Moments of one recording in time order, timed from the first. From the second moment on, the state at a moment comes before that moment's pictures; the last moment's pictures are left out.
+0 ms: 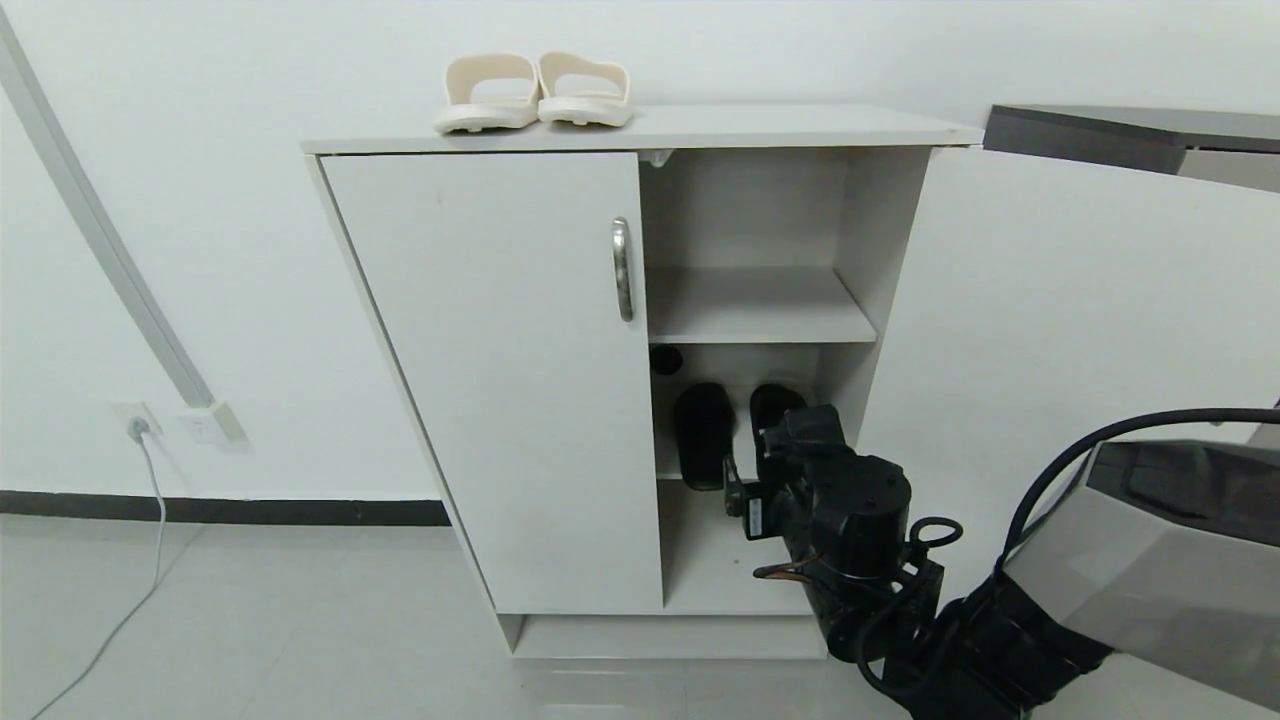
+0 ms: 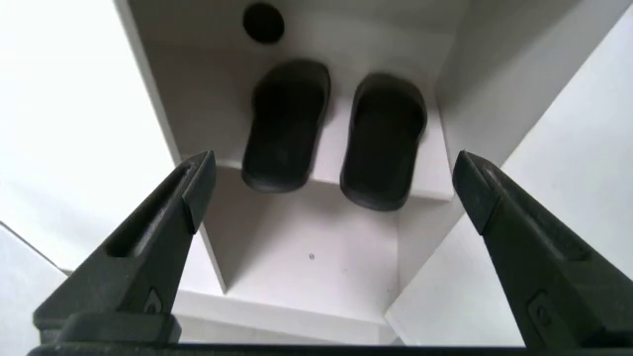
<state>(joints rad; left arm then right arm) 0.00 0.00 0.00 0.00 0.01 -0.01 0.80 2.17 -0.83 -1.29 -0.68 -0.01</state>
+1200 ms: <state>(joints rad) 0.00 0.00 0.00 0.00 0.02 -0.01 0.80 2.17 -0.80 -1.31 -0.66 0.00</state>
